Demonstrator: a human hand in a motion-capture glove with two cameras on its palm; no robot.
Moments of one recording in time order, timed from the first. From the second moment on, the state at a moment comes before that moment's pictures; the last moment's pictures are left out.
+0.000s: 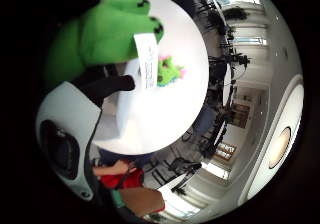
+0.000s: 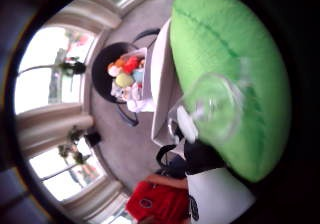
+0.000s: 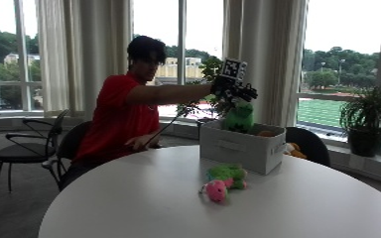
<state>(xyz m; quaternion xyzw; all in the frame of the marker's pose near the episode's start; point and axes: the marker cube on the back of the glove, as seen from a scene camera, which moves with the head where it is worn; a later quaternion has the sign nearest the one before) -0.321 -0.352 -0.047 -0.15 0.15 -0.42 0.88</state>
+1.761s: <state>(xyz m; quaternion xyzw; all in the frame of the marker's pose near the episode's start) -0.089 -0.439 0.174 -0.23 0.12 0.07 0.96</state>
